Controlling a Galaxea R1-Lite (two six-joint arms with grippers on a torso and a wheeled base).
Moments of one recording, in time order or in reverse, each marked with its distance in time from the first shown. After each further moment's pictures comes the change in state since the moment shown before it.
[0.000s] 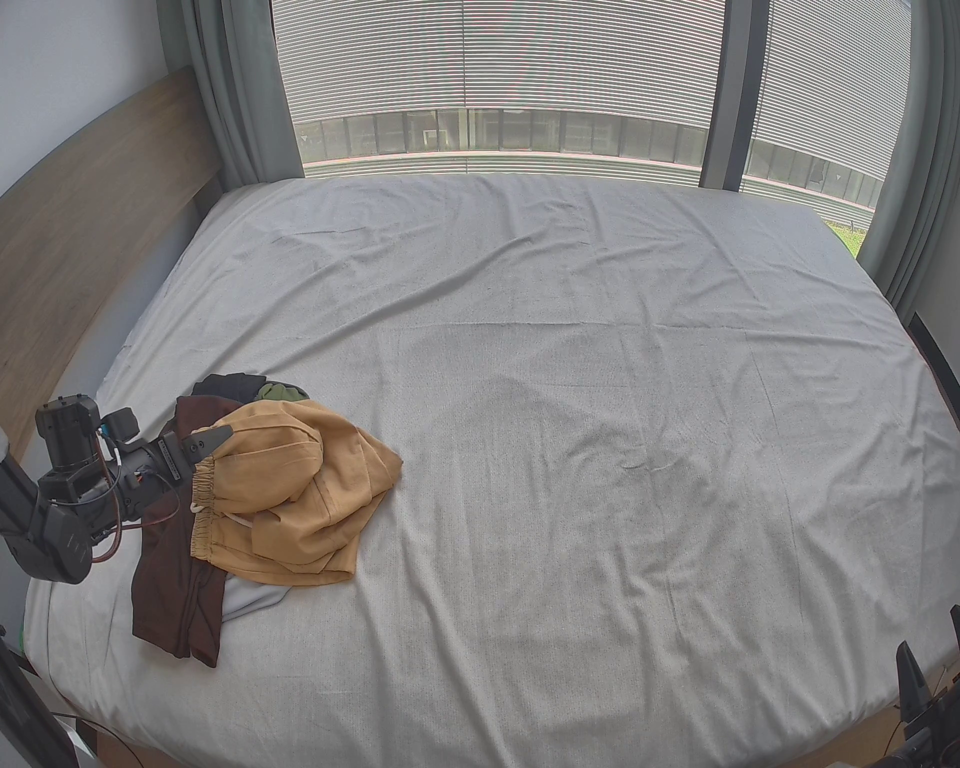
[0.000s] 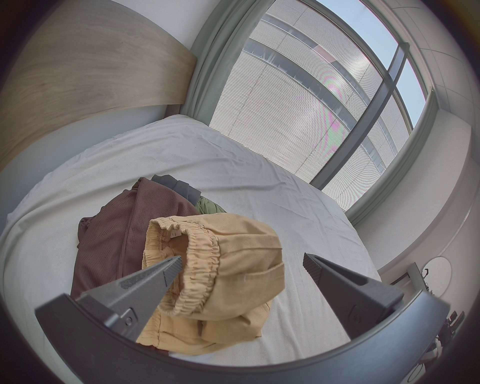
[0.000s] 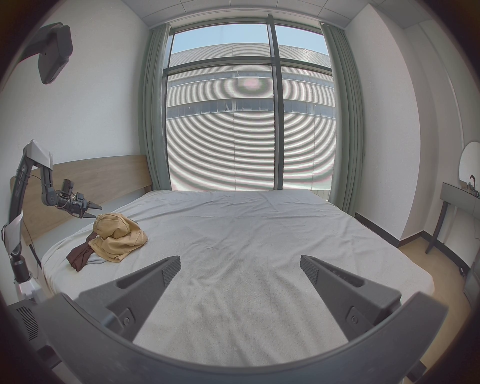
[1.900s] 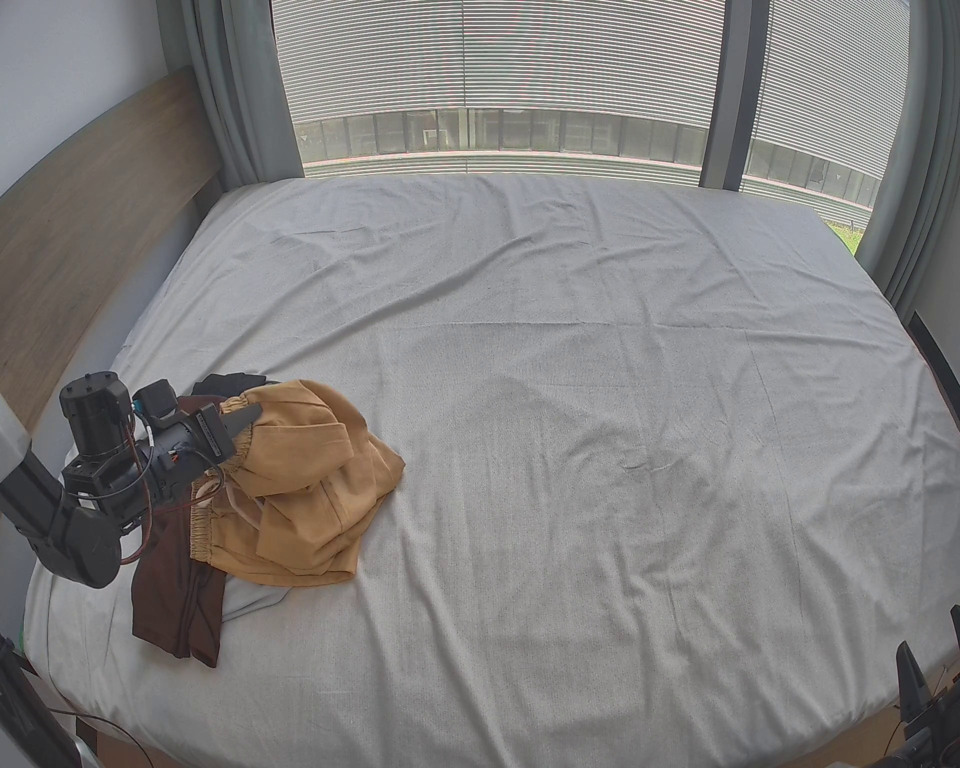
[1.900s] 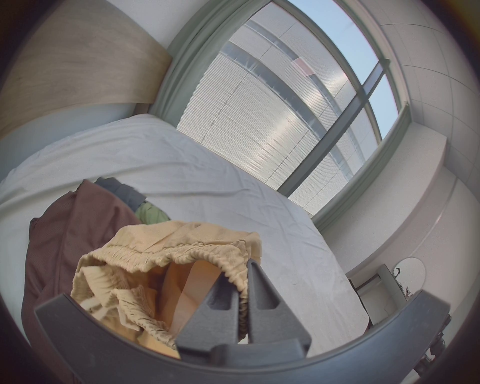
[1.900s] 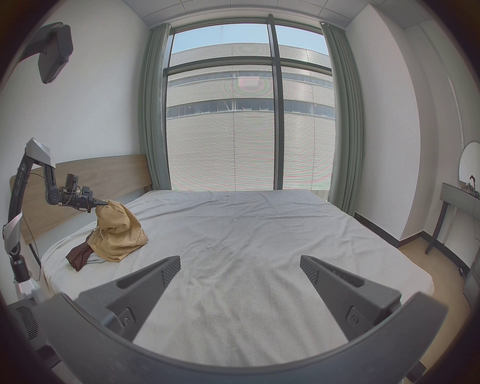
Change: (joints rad) left arm -0.169 0.002 -0.029 -0.129 -0.006 -0.124; right arm -0.001 0.000 0.000 0.000 0.000 -0.002
